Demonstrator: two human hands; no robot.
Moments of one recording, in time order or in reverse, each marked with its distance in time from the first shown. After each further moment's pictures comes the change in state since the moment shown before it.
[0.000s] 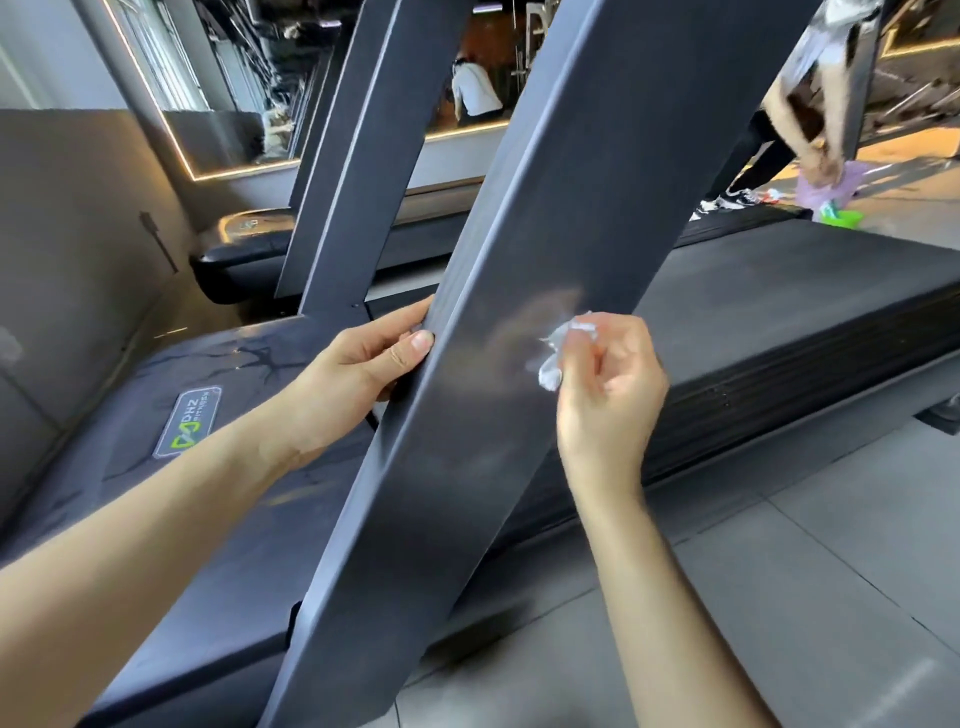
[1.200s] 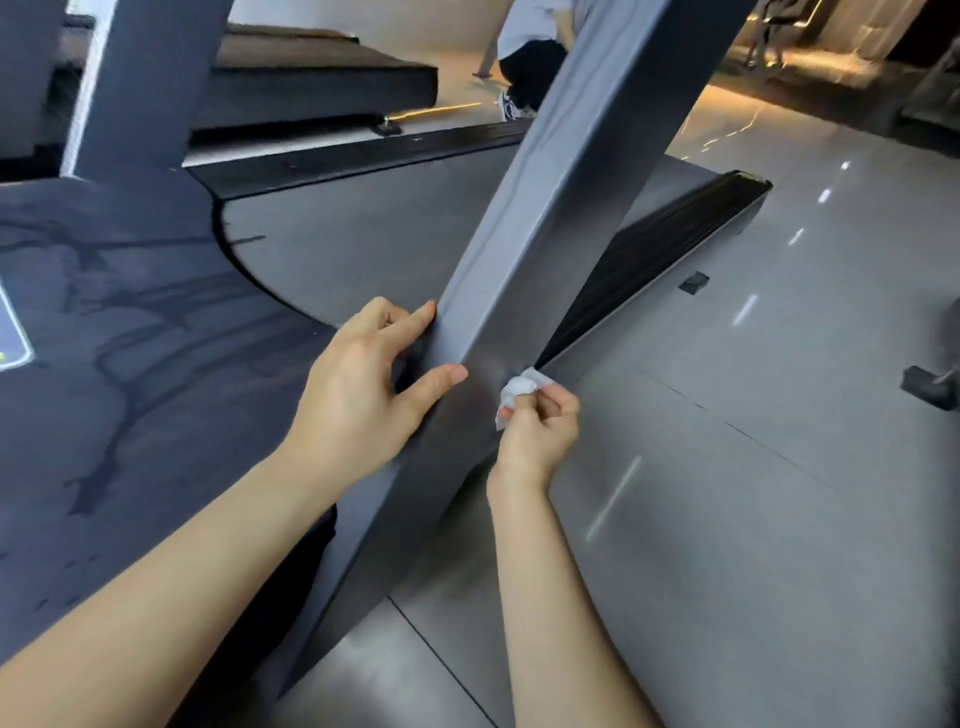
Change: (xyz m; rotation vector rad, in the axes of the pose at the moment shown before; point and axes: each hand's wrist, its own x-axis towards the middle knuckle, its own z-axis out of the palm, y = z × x) left_hand -0.085 -0.157 -0.042 0.332 0.028 0.358; right_hand -0.210 0.097 0.048 -0.122 0.657 0.447
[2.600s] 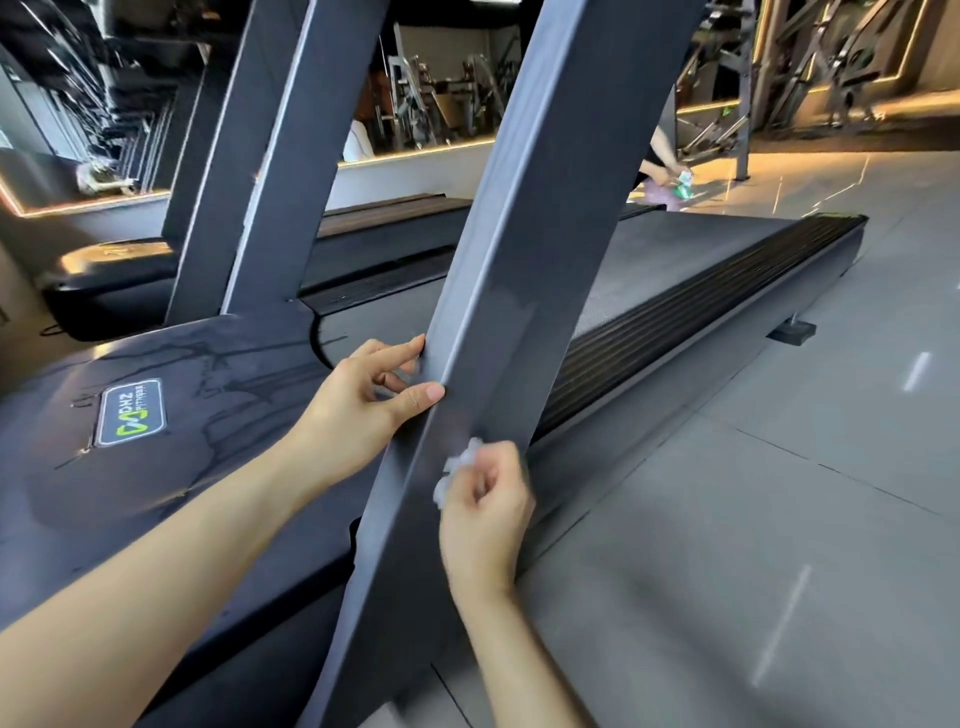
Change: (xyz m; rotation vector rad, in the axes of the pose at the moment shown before) left_hand 0.001 0.008 0.001 -0.095 0.024 -0.147; right_hand -0.059 0.024 -0.027 -0.096 -0.429 -0.378
